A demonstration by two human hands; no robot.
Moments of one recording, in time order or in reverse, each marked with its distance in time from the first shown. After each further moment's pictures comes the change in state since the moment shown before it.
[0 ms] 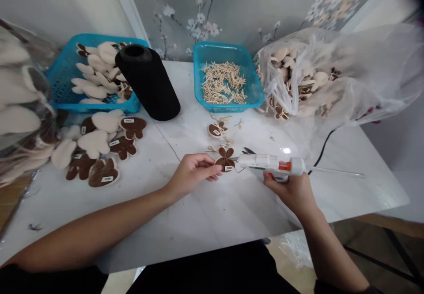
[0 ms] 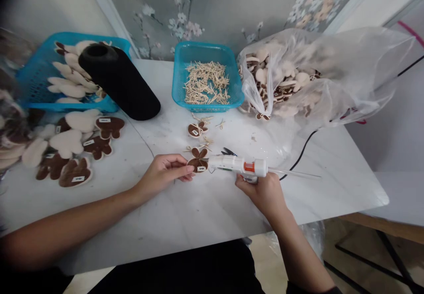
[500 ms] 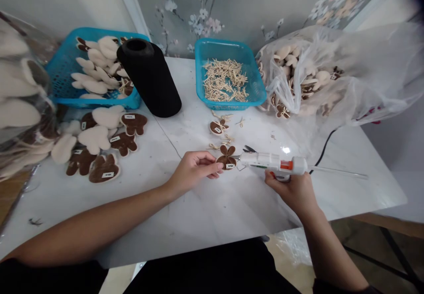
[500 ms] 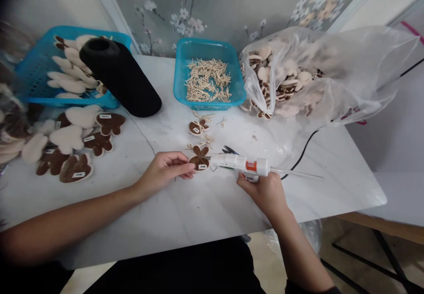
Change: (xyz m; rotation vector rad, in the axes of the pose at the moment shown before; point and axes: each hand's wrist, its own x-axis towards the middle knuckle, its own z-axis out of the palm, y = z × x) left_hand 0.000 -0.004 0.000 -0.027 -0.009 0.031; right_hand -0.004 0.001 -0.002 -0.019 -0.001 0.021
